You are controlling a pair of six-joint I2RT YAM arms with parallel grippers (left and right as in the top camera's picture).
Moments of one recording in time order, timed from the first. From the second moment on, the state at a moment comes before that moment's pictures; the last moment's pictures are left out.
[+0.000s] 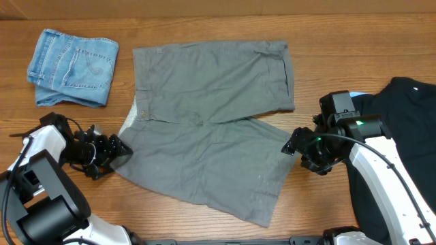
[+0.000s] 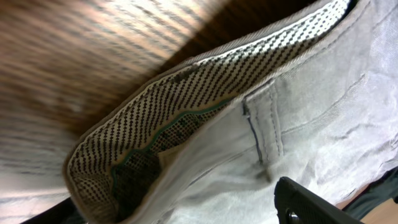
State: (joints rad) left arm 0.55 1.80 1.00 -0.96 0.46 -0.02; right arm 0.14 1.34 1.00 -1.13 -0.37 0.64
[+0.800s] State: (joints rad) left arm 0.65 1.74 0.92 -0.88 0.35 -0.11; right arm 0.14 1.34 0.96 -1.13 -0.34 0.65
